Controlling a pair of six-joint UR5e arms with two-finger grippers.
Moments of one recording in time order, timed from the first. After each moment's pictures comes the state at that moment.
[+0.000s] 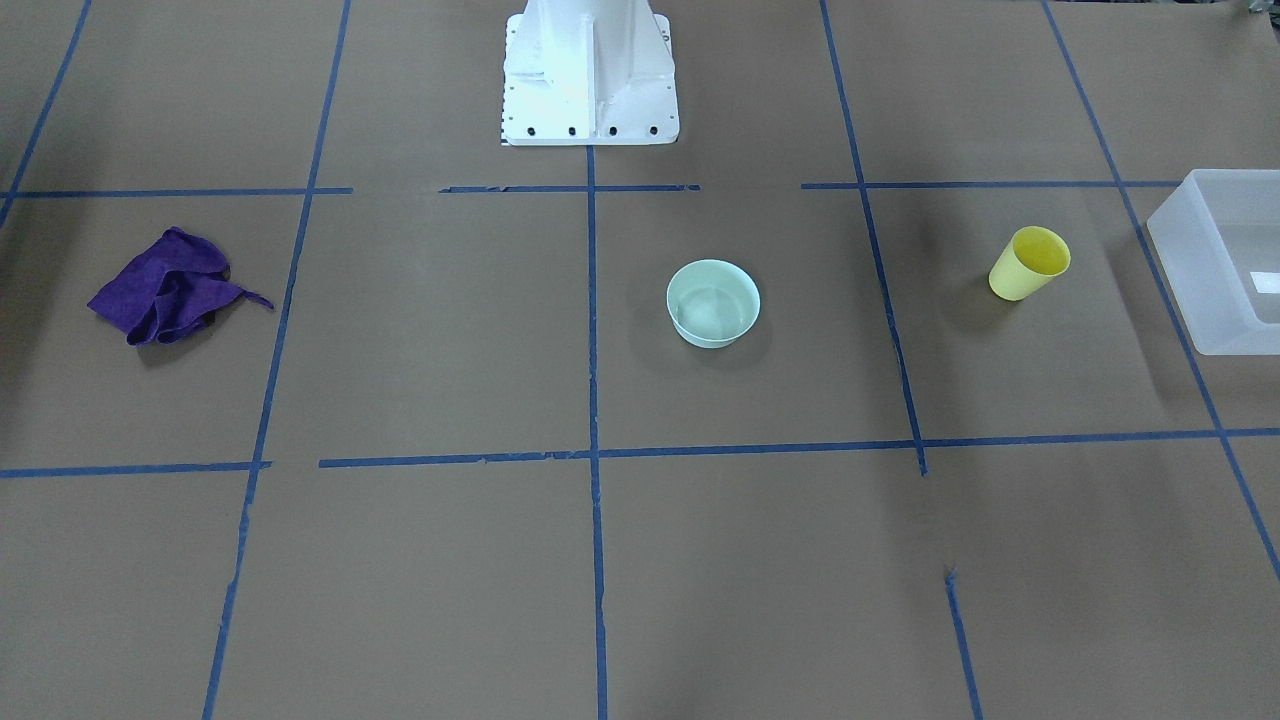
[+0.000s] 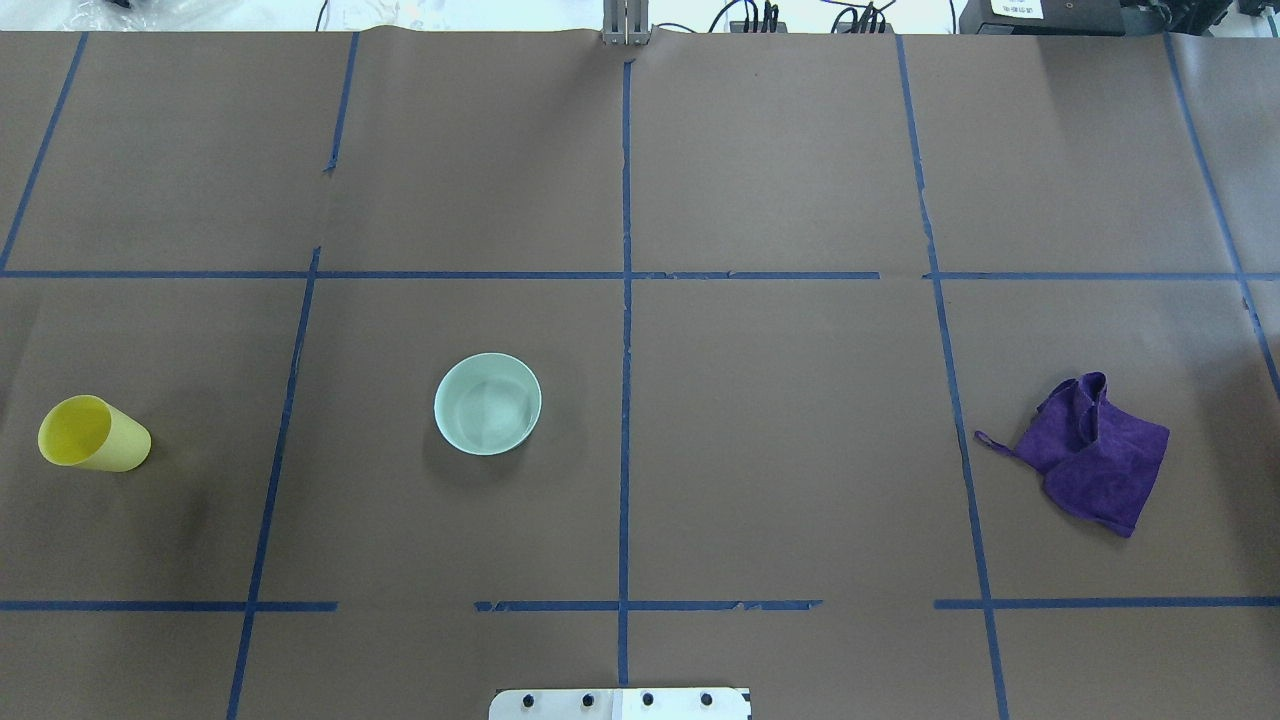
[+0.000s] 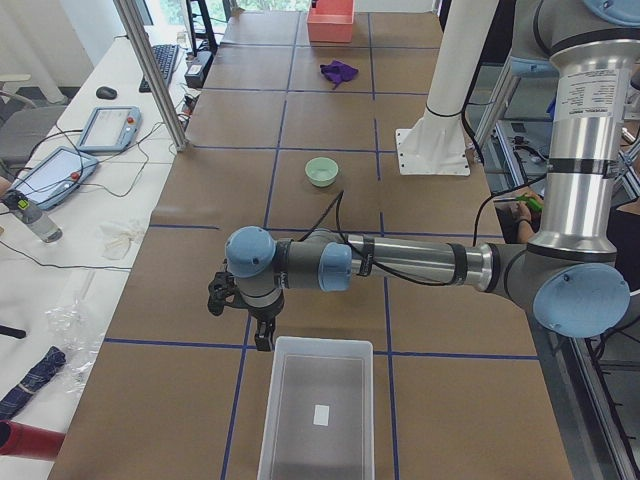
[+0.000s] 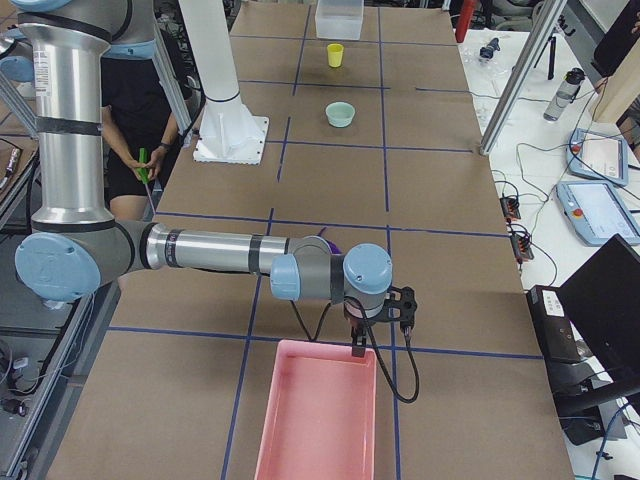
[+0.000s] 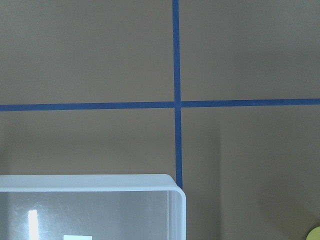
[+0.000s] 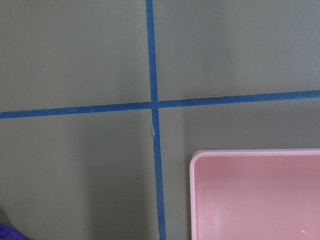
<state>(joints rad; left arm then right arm) -1.58 -1.59 -1.63 -1.52 -2.38 0.02 1.59 -1.61 1.59 -1.50 2.39 0.10</state>
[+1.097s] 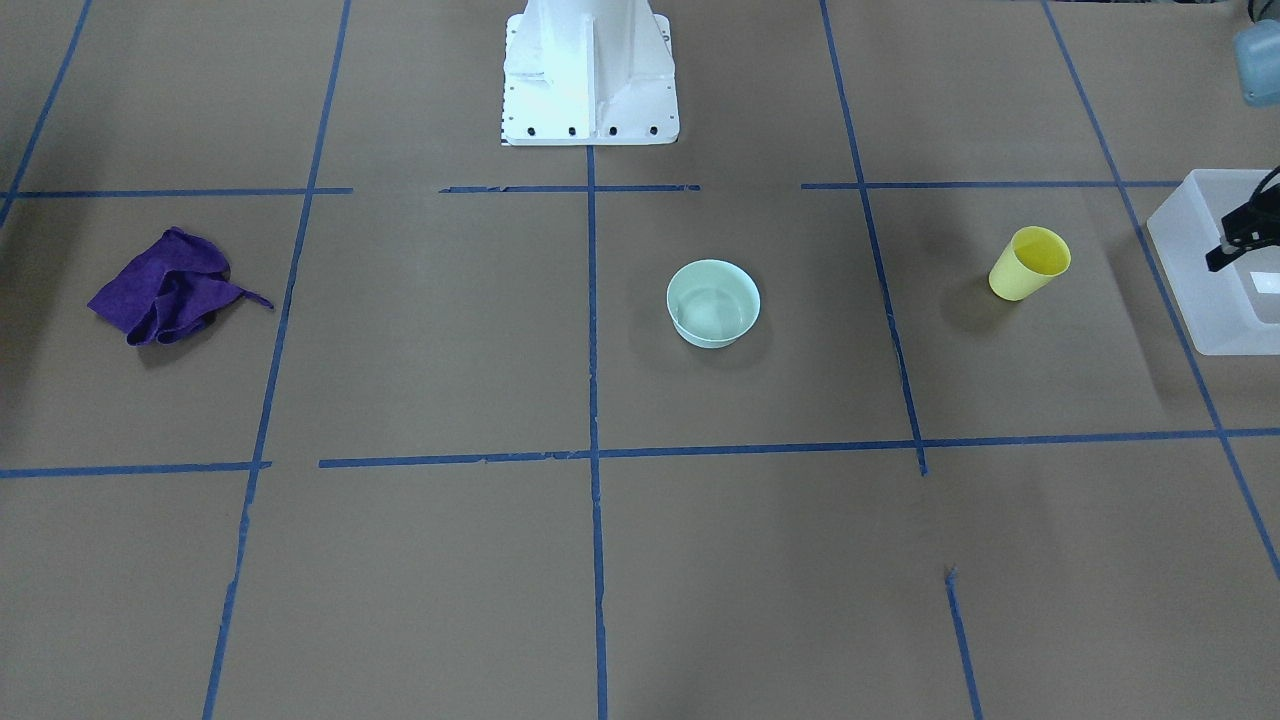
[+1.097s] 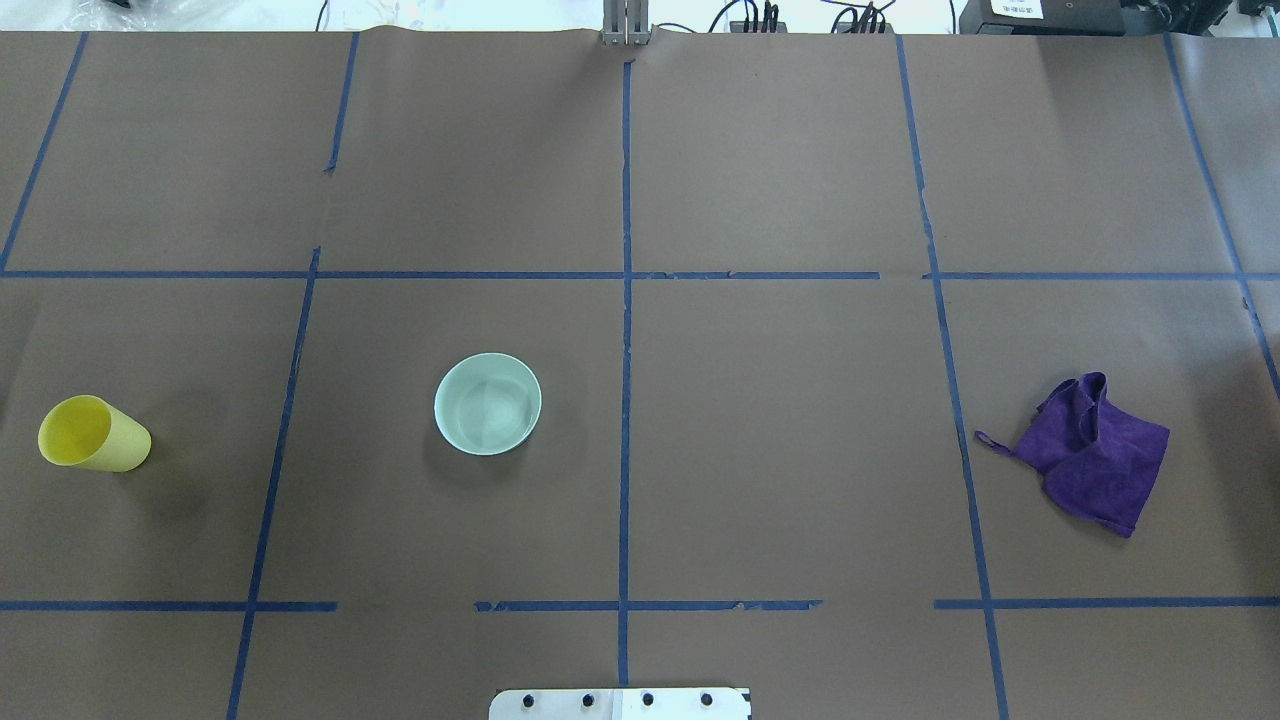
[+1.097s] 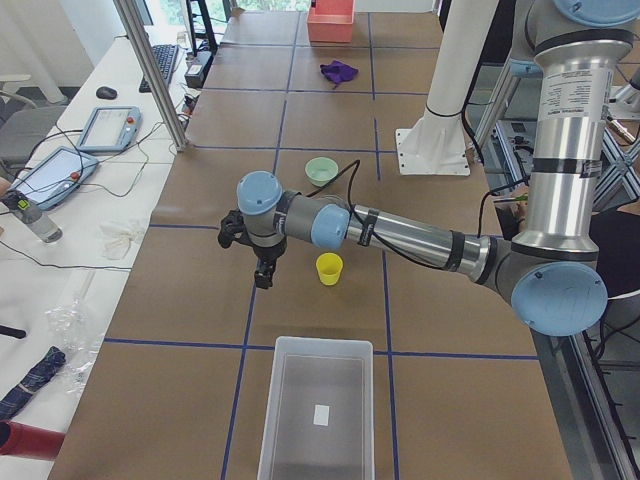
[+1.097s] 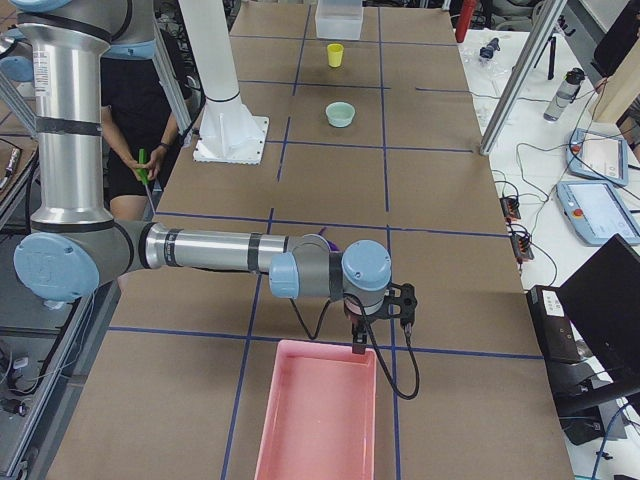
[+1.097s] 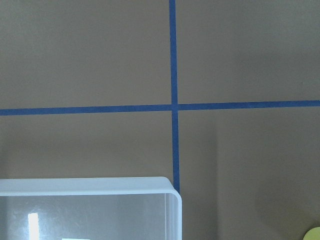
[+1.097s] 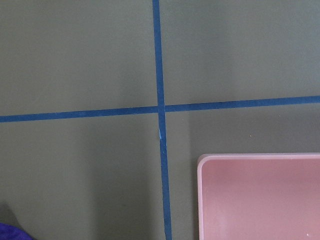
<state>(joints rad) -1.35 -1.57 -1.83 -1.65 -2.40 -0.18 1.59 -1.61 1.61 -1.49 2.39 0.11</state>
